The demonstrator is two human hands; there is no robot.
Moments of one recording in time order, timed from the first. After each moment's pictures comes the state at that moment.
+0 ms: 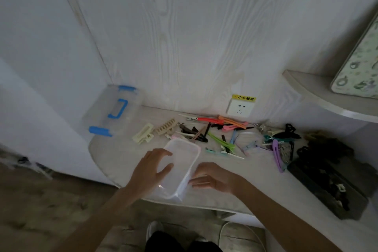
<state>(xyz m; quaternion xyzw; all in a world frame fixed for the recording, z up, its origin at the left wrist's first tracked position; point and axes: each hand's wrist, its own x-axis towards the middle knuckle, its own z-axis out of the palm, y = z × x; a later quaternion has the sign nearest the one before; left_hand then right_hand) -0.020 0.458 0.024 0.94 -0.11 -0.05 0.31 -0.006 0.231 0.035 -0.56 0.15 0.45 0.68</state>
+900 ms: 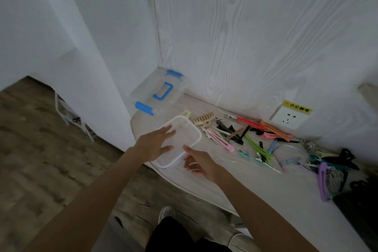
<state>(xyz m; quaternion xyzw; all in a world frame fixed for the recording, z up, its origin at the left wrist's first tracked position) -0.012 0.530 0.043 0.98 -0.05 -0.14 0.12 0.010 0.341 0.009 -0.68 0.08 0.43 0.58</state>
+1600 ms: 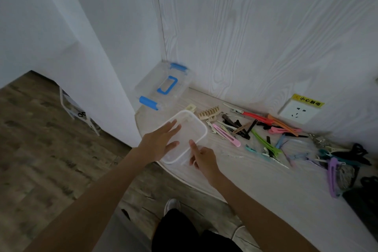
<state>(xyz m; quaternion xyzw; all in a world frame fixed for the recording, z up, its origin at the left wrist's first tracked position) -0.019 0.534 0.028 0.99 -0.07 -0.09 0.10 -0.011 0.357 -0.001 -0.77 0.04 0.26 0.58</state>
